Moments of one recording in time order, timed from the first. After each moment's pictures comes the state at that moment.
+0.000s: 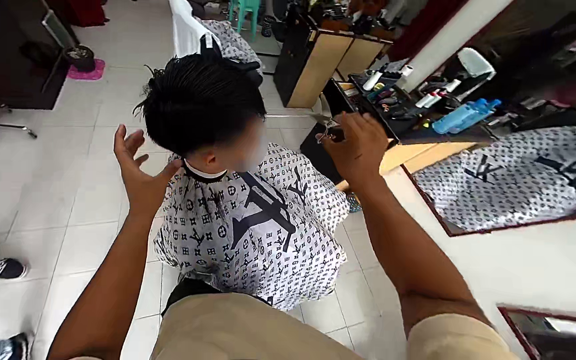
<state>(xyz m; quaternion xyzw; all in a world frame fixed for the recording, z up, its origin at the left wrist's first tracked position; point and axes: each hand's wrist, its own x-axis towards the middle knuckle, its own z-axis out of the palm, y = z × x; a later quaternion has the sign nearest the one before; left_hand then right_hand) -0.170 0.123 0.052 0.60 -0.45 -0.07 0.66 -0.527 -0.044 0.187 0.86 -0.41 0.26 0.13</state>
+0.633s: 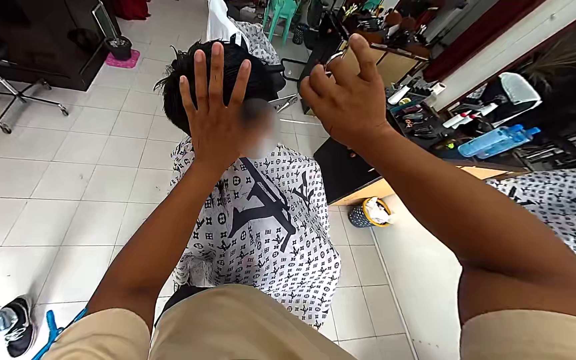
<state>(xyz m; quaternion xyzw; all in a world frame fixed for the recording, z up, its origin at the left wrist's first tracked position) -0.269 0.058 0.135 0.65 -0.51 0.37 0.41 -0.467 -0.054 0.247 0.88 -0.09 0.15 0.45</state>
